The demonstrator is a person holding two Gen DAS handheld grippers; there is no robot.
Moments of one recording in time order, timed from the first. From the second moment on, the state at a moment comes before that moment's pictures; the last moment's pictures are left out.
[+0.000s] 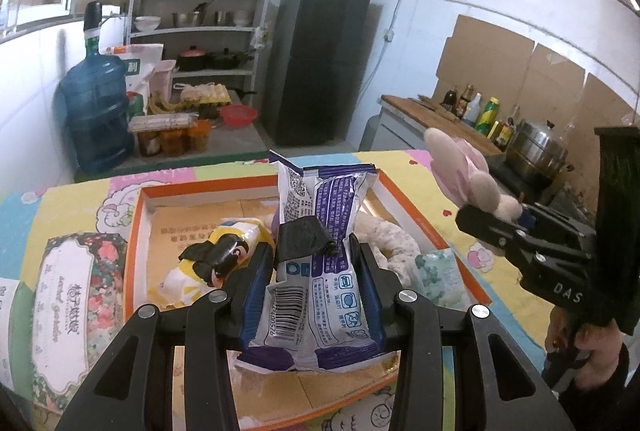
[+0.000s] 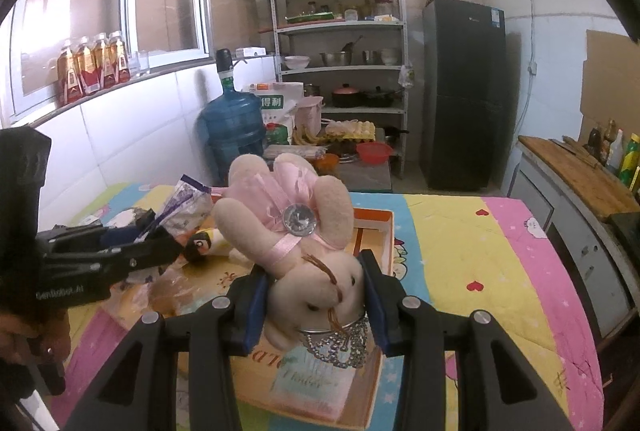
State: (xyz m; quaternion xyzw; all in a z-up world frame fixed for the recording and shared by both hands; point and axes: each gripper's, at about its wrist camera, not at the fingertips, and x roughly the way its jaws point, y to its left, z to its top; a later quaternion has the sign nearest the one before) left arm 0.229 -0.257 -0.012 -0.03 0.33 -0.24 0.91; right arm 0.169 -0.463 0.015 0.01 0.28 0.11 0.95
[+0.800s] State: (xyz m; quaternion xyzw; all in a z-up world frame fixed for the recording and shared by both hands) left arm 0.261 -0.271 -0.045 -0.02 0.37 -0.22 0.90; right arm 0.240 -0.457 -0.024 0.01 0.35 0.09 0.93
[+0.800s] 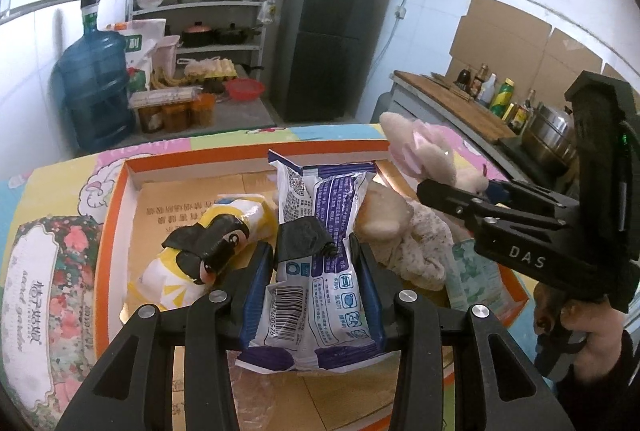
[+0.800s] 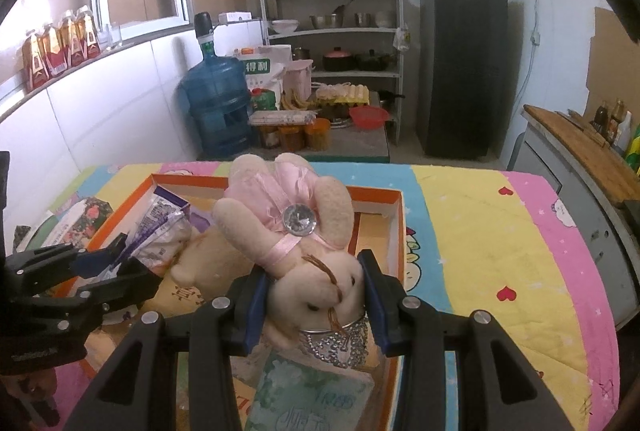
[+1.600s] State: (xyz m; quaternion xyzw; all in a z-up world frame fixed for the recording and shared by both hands) left arm 0.247 -0.255 -0.036 -0.04 0.35 -0.23 0.91; right arm 0.240 -0.462 -0.043 0.03 0.37 0.10 0.92
